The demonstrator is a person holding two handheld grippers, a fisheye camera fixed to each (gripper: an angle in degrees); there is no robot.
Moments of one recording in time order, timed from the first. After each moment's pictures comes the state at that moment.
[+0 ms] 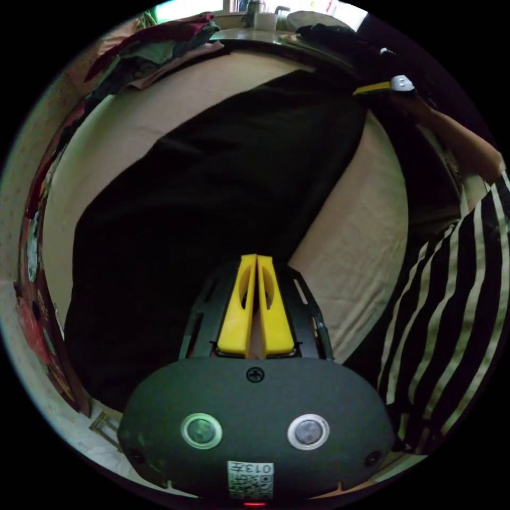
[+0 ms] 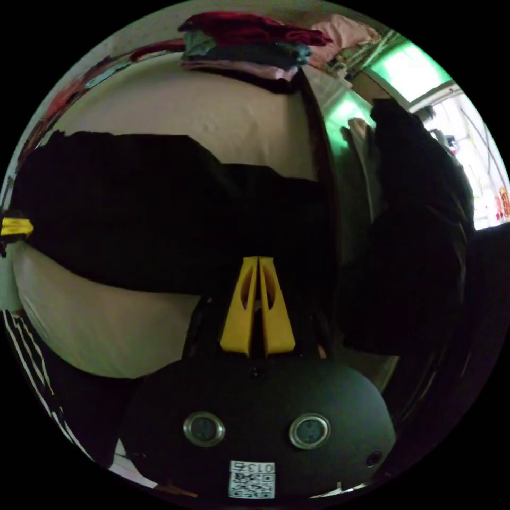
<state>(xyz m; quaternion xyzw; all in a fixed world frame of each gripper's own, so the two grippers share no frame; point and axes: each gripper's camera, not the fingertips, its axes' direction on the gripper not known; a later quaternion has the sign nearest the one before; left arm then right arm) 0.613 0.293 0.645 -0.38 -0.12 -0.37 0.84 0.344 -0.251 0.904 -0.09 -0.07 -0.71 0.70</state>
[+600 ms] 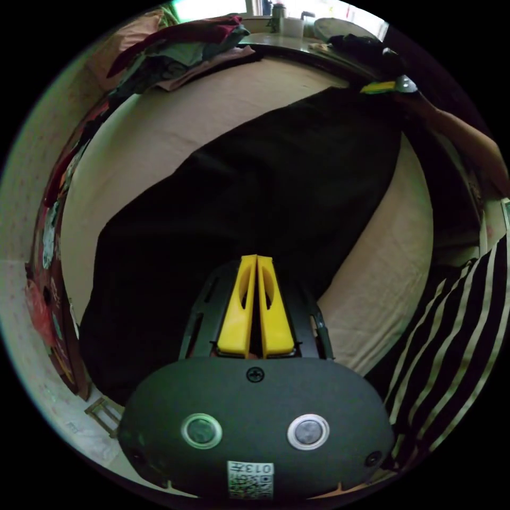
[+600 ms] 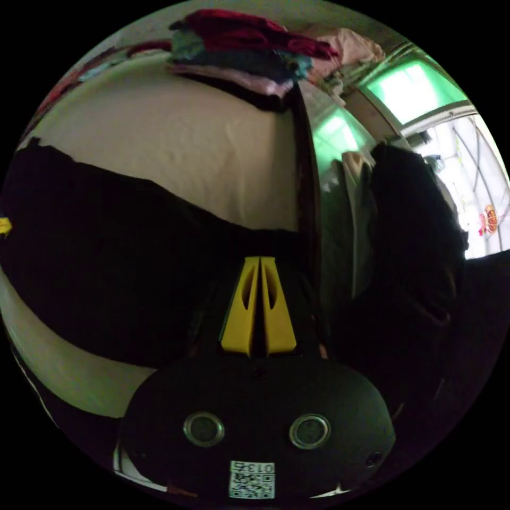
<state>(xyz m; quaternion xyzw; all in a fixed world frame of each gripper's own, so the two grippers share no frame) 0.593 0.259 0.694 -0.39 -0.18 -0.39 0.82 0.319 -0.257 0.944 -0.02 -0.03 -0.73 0.69</state>
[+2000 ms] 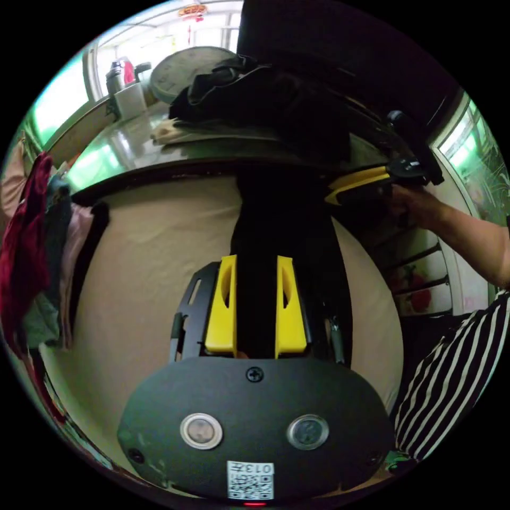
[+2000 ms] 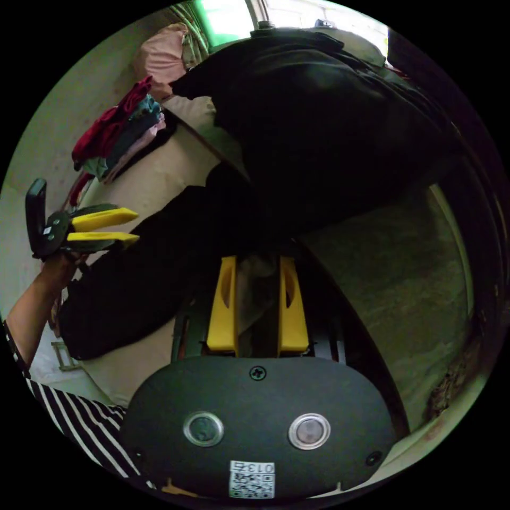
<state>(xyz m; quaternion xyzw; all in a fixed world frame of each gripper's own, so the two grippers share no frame) 0.439 0.132 0.771 -0.28 0.03 -0.13 0.95 0.571 -0.338 1.006 -0.18 -0.18 -0.41 0.87</state>
